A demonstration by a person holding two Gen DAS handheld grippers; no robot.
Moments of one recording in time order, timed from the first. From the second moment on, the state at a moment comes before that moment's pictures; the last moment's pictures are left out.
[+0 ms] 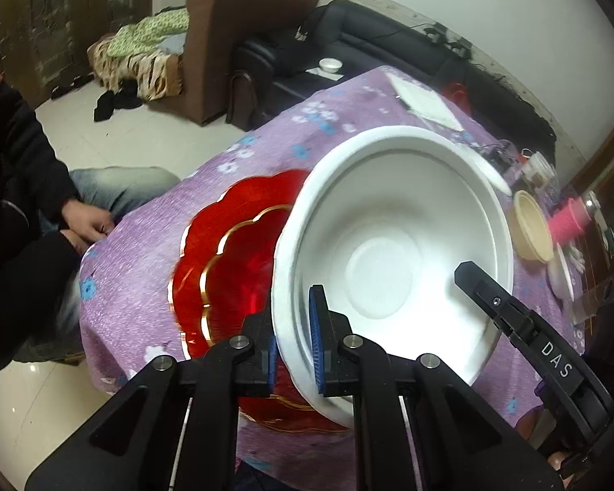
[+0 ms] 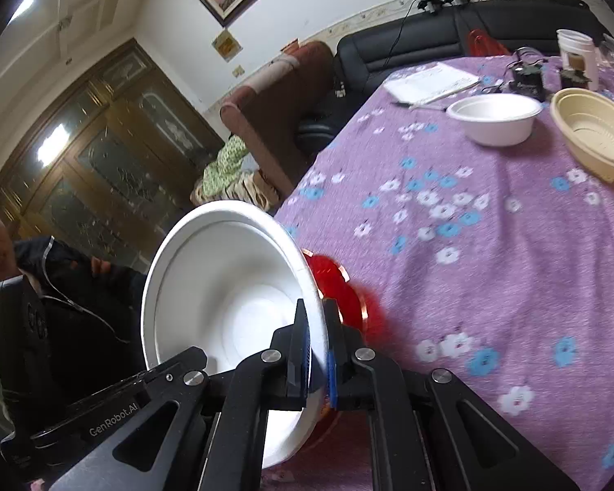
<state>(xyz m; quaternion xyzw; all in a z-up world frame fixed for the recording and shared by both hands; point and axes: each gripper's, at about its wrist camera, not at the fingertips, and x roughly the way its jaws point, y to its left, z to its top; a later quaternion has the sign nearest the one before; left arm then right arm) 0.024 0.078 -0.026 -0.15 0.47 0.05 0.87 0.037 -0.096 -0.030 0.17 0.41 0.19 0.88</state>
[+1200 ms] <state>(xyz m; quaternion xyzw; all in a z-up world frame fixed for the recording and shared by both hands) 0.007 0.101 0.002 -0.06 0.39 0.15 0.91 0.018 -0.085 -0.046 0.12 0.33 0.16 0.92</state>
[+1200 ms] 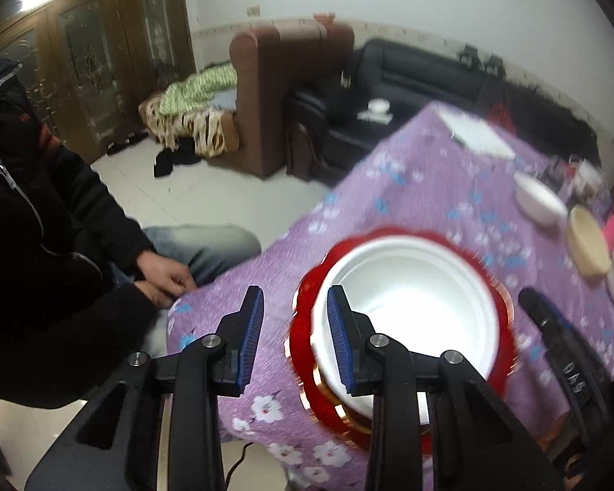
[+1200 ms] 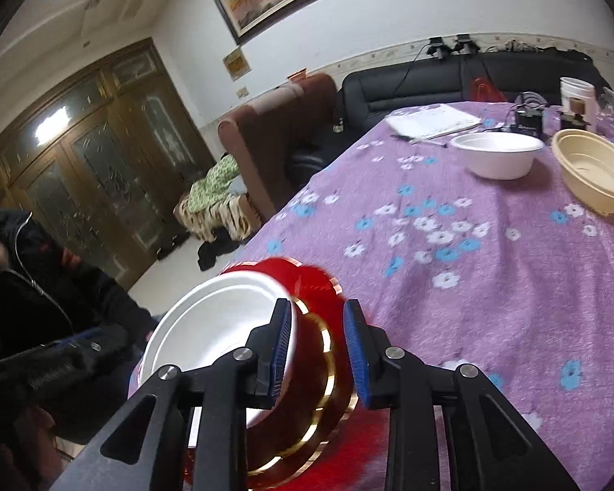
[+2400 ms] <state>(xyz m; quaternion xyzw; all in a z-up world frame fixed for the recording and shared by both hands) 0.173 -0.265 -0.013 -0.06 0.50 -0.15 0.85 0.024 -0.486 -0.023 0.38 0.26 -0.10 0.88</state>
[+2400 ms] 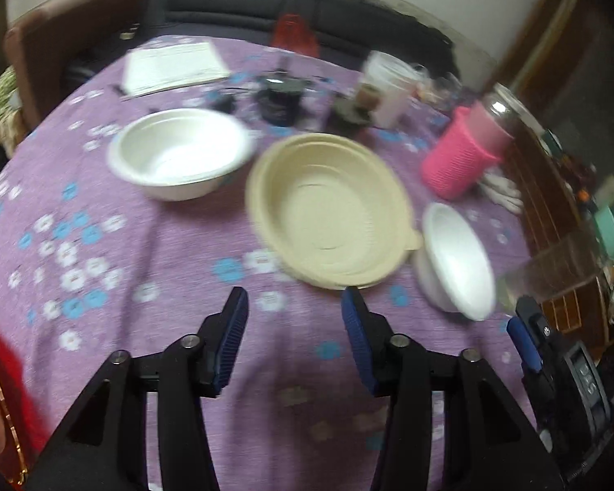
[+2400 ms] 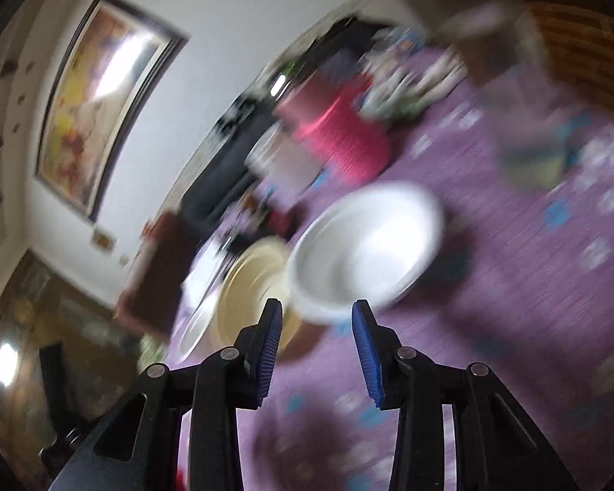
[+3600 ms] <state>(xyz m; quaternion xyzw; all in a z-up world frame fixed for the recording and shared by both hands) 0.197 -0.340 -0.035 -0.04 0.55 -0.14 0.82 0.046 -0.545 -0.057 0.44 0.33 -0.11 0.83</state>
